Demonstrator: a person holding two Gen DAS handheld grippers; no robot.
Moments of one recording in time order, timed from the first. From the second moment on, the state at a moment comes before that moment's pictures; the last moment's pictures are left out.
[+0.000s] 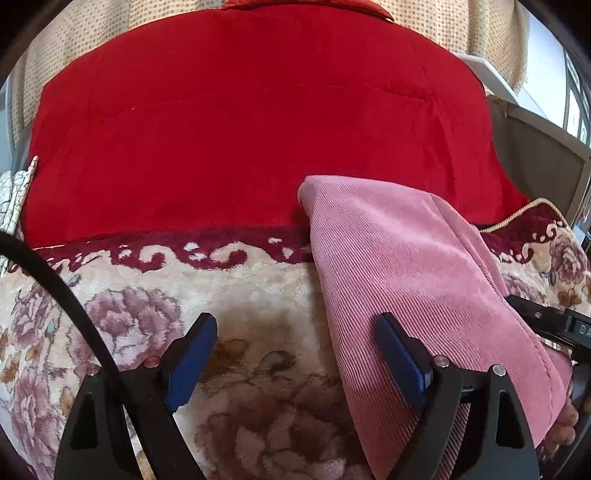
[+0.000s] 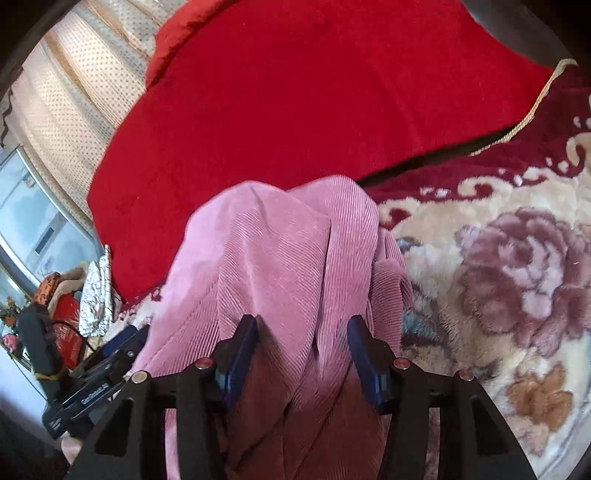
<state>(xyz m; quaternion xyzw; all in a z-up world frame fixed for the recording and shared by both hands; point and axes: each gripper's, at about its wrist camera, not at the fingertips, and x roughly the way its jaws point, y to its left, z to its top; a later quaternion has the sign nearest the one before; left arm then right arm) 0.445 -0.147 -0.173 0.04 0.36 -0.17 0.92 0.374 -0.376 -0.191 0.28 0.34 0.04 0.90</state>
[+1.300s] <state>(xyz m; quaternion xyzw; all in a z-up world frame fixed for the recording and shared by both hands) 0.404 -0.153 -0.167 0.11 0.35 -0.20 0.91 0.342 -0.349 -0.185 0.27 0.39 0.10 0.87</state>
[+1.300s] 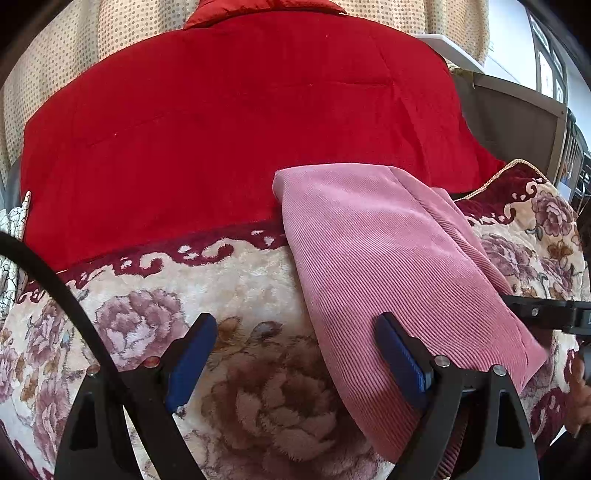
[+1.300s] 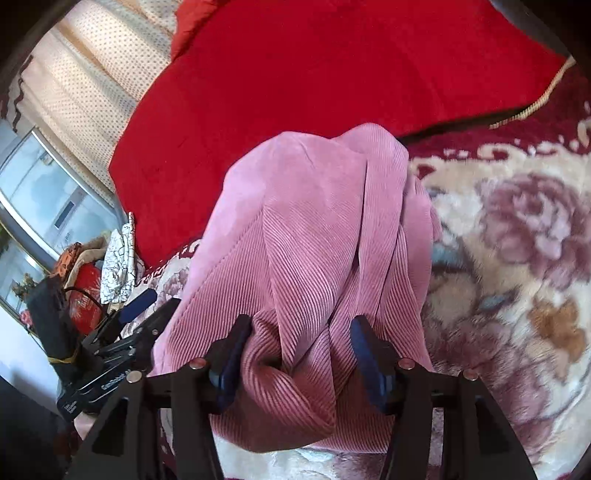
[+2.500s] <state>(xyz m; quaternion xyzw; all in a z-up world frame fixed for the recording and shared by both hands) 0.422 -0.128 -0.163 0.04 0.36 -0.19 0.91 0.321 -0.409 -0.182 0.33 0.33 0.04 0.88</state>
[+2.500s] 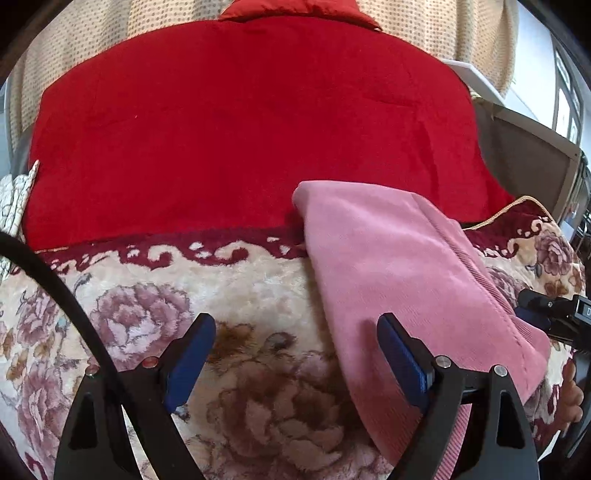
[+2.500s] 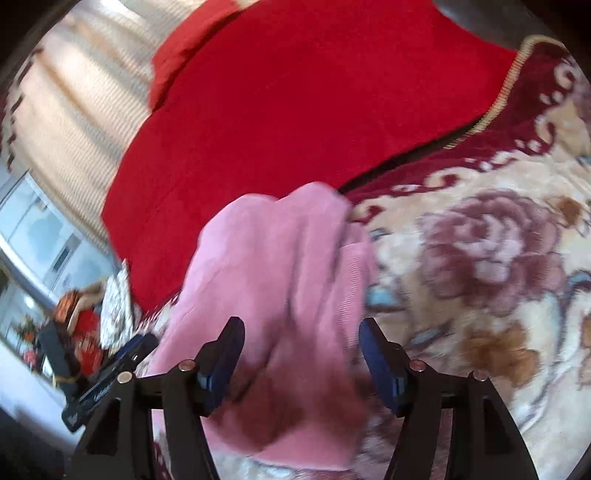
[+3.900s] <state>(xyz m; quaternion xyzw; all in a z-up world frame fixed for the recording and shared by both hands) 0.427 -0.130 -0.165 0.07 0.37 -0.19 0.91 0.334 -0.438 -0.202 0.42 0.34 0.08 0.84</state>
